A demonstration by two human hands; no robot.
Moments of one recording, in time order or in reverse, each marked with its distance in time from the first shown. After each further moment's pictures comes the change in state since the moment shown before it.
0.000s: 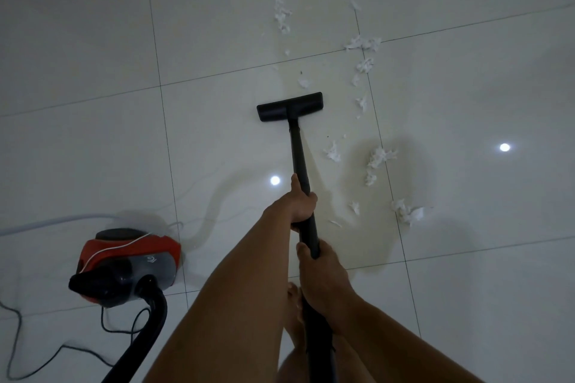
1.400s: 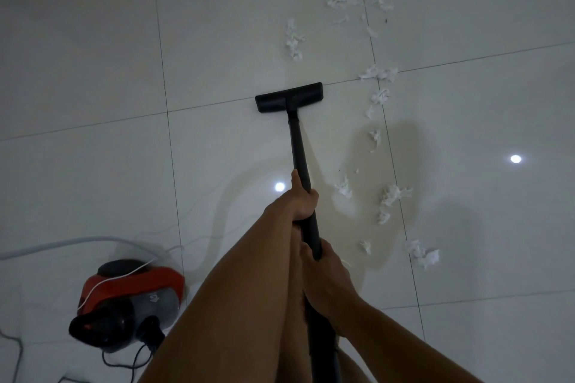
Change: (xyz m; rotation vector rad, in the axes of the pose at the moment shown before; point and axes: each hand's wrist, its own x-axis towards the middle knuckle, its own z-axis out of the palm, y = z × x) left_hand 0.044 0.080 -0.096 0.110 0.073 -0.002; right_hand 0.053 -0.122 -0.044 0.131 -0.164 0.167
